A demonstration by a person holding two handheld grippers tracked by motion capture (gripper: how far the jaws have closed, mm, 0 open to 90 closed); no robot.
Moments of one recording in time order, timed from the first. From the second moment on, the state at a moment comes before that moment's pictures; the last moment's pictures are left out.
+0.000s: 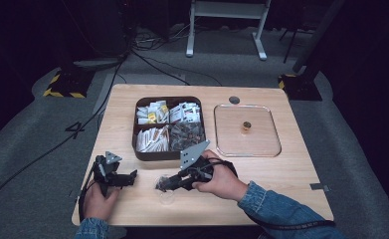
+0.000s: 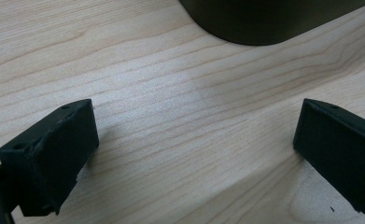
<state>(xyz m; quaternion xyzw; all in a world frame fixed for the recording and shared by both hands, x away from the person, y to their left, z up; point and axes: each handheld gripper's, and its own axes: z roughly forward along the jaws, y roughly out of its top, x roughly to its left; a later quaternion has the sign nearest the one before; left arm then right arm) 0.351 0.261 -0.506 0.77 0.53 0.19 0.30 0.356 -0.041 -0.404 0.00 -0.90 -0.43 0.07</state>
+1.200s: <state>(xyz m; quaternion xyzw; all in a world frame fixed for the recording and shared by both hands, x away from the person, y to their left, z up) 0.351 0.261 -0.506 0.77 0.53 0.19 0.30 0.372 -0.112 -0.377 -0.10 -0.88 -0.46 -0.03</state>
